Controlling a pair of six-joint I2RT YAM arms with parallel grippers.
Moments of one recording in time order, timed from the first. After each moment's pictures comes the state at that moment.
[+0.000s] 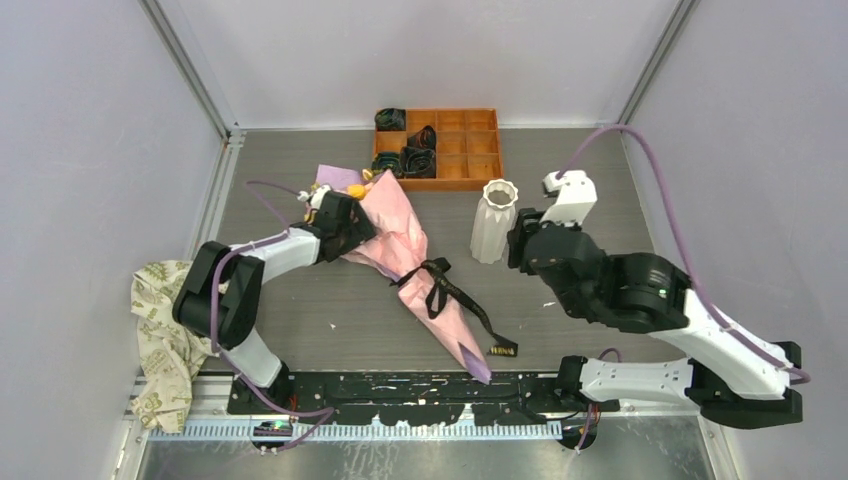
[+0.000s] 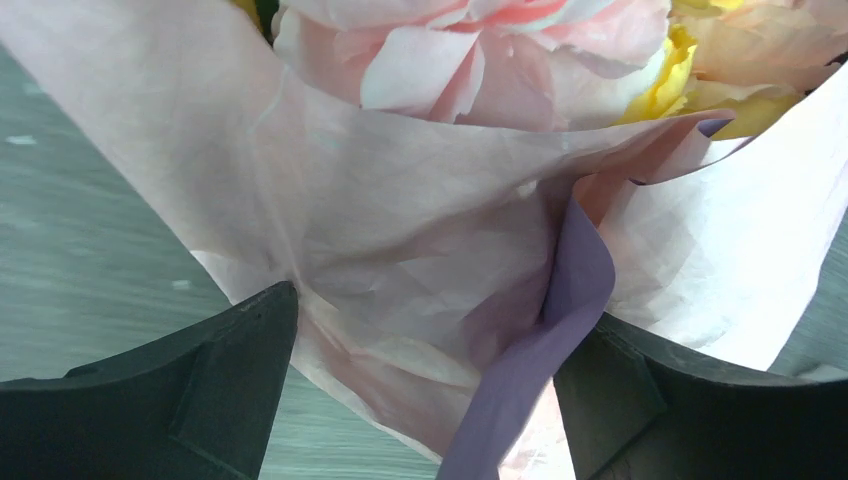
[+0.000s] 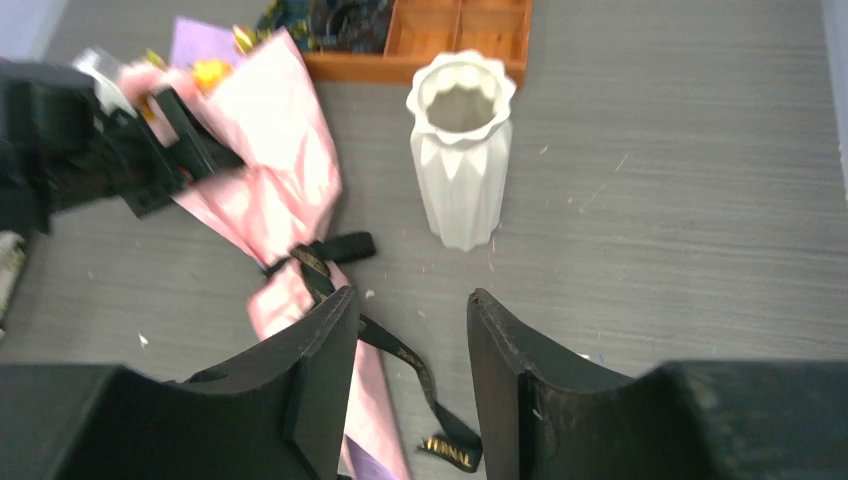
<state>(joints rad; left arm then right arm) -0.41 1.68 0.90 -0.09 -0.21 -0.83 1.17 0.96 1.48 -1.13 0.90 0.64</state>
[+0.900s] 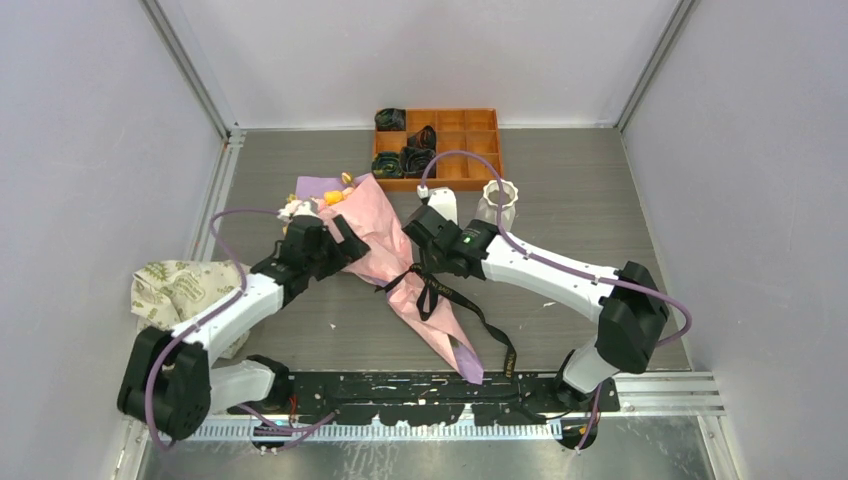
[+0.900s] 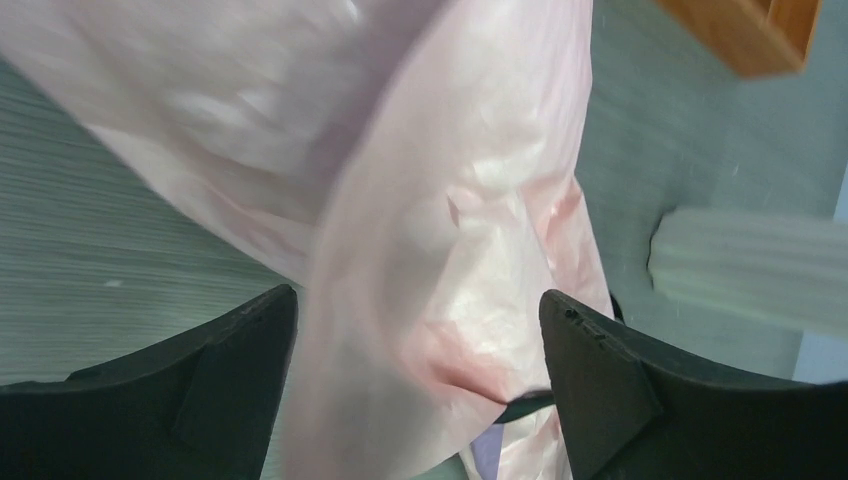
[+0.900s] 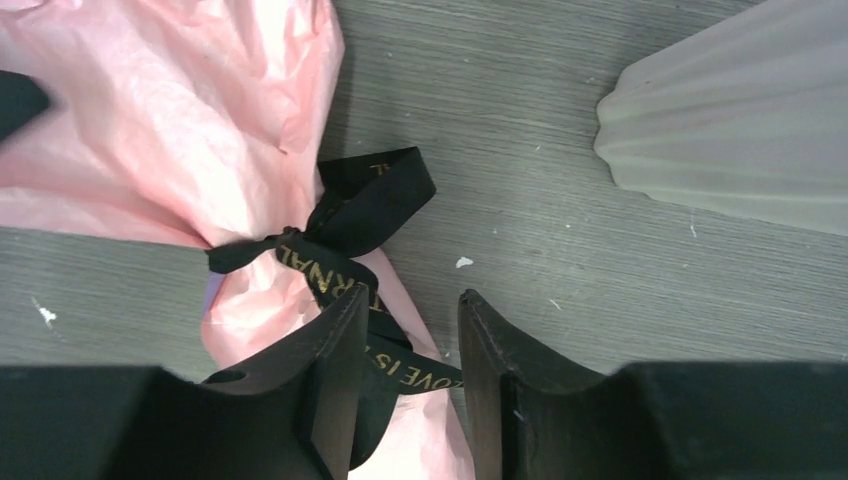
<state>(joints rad) -0.37 1.14 0.61 -0.13 -0.04 -0.81 0.95 1.56 1.26 -0.70 0.44 0.64</state>
